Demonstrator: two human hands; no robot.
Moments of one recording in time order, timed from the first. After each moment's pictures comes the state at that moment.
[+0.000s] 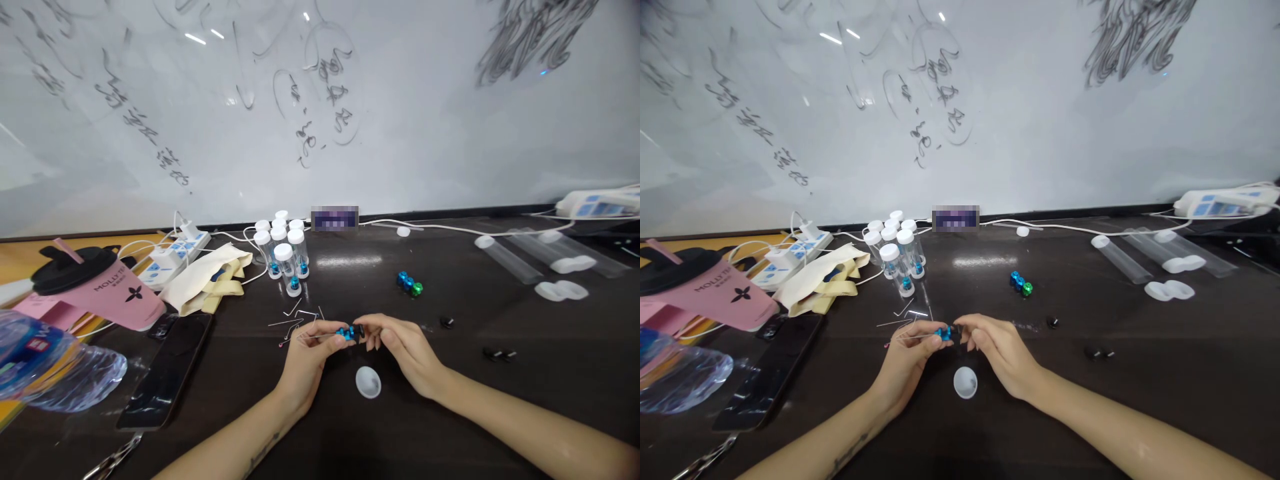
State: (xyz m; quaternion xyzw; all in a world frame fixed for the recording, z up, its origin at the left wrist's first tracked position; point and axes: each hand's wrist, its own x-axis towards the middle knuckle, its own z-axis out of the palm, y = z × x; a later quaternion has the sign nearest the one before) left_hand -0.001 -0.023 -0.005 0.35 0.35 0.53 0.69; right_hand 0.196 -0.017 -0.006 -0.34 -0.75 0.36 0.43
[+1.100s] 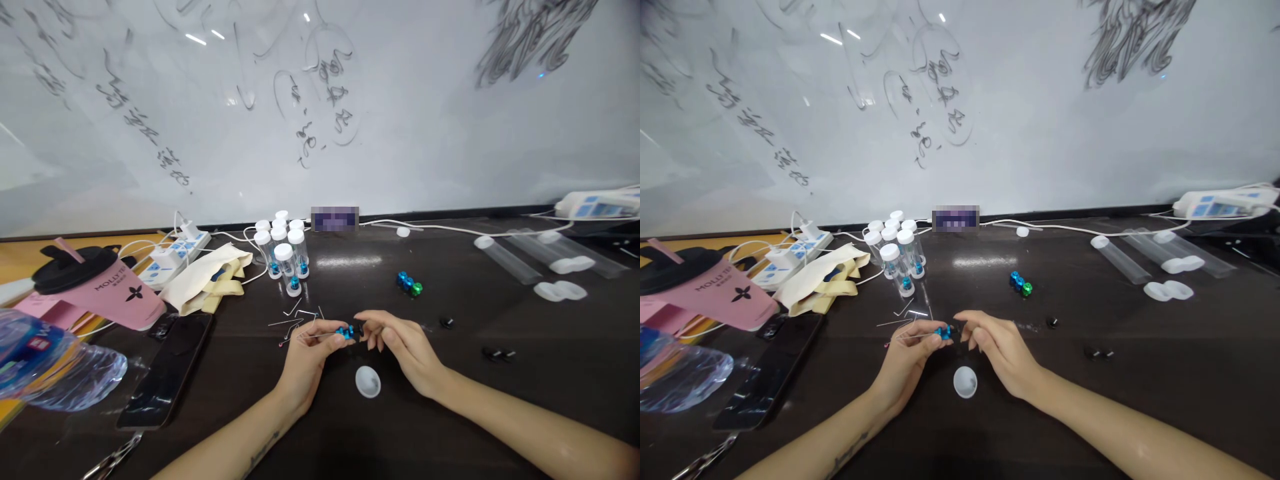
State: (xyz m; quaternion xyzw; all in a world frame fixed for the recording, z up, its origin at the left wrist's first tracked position) left_hand -0.001 -0.023 -0.004 0.35 0.34 0.53 0.69; right_hand 0.197 -0.017 -0.006 -0.34 -0.75 0.36 0.44
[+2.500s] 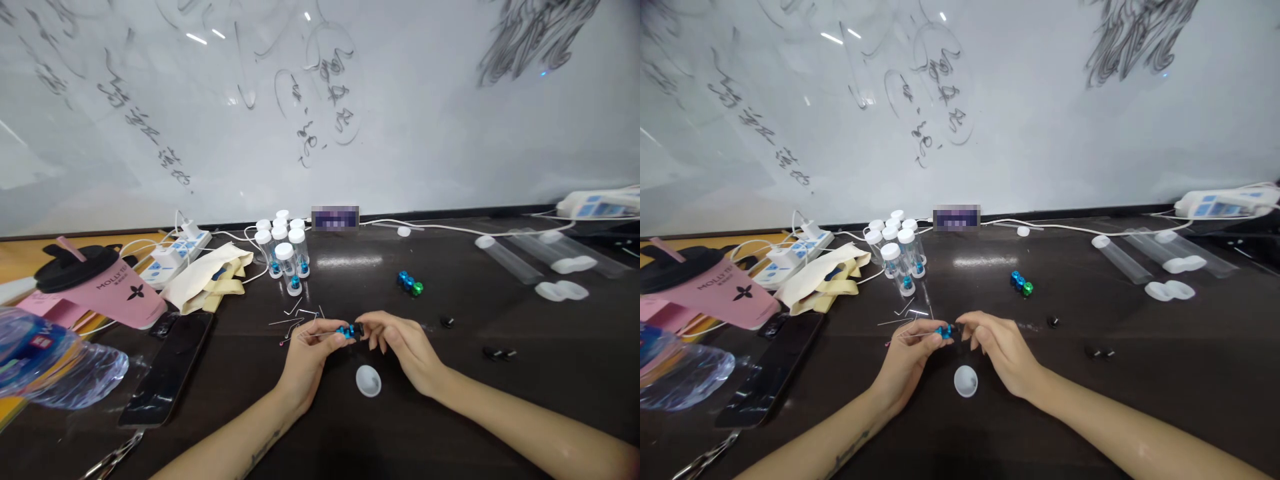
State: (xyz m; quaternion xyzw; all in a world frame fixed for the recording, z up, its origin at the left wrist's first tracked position) left_hand -0.001 -0.022 -0.009 0.36 0.34 0.53 0.69; right_hand 0.196 -0.017 -0.008 -0.35 -0.74 0.37 0.43
